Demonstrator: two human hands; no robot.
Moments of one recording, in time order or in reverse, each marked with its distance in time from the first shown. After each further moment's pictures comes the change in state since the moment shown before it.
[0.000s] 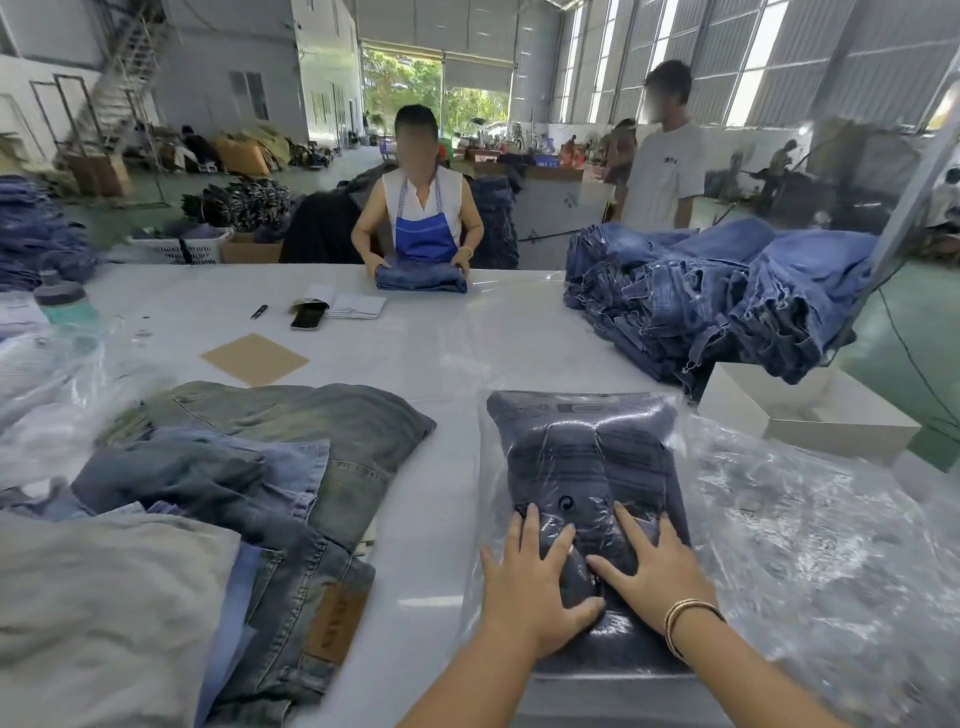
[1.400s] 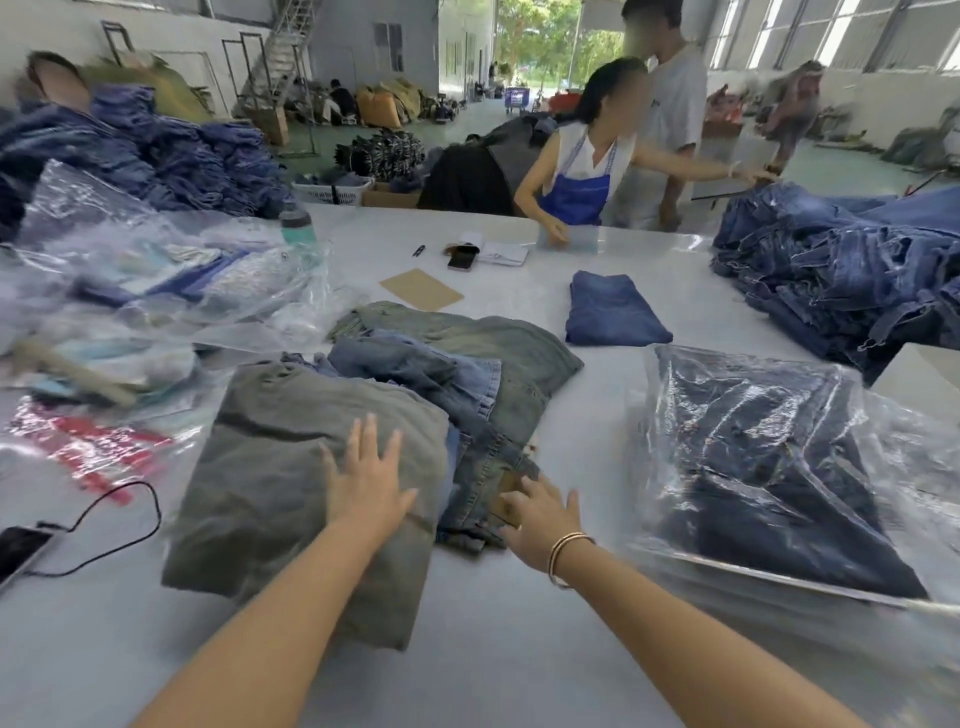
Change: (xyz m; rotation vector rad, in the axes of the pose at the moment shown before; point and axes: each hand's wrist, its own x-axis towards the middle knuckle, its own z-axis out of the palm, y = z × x) left_hand -0.216 -0.280 -0.095 0.346 0.172 -0.608; right_hand -0.133 -0.273 0.090 -0.085 -0.241 -0.590
